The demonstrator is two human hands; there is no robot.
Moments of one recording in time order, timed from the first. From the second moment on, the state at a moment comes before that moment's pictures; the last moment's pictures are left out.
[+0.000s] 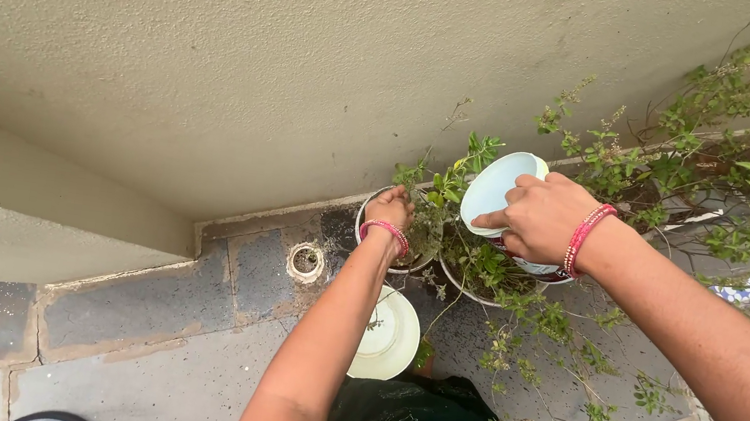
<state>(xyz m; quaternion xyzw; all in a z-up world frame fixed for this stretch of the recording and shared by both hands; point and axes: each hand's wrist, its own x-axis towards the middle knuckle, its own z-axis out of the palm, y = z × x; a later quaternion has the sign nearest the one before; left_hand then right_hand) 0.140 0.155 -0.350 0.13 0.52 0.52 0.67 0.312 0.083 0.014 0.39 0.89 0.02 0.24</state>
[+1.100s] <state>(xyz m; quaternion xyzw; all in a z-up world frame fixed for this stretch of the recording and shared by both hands) 0.056 0.103 -0.372 0.34 0.60 0.45 0.57 0.307 0.043 -0.001 0.46 0.88 -0.01 0.14</state>
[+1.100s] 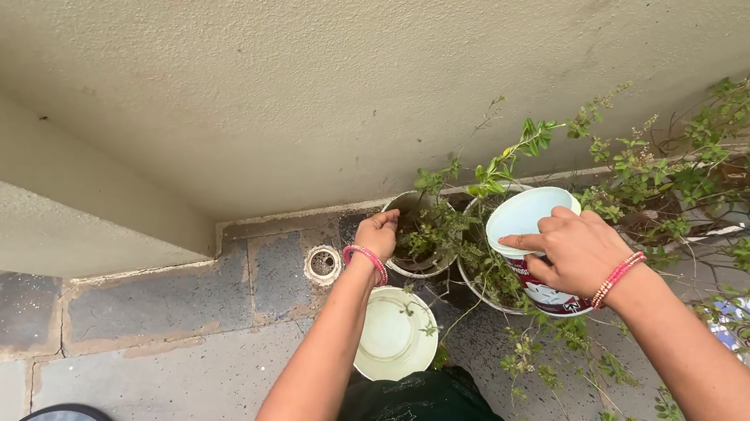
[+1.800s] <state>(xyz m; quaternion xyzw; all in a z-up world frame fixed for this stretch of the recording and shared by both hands) 0.022 0.073 -0.329 0.35 0.56 0.48 0.58 0.323 0.026 0.001 0.54 0.80 0.01 0.24</state>
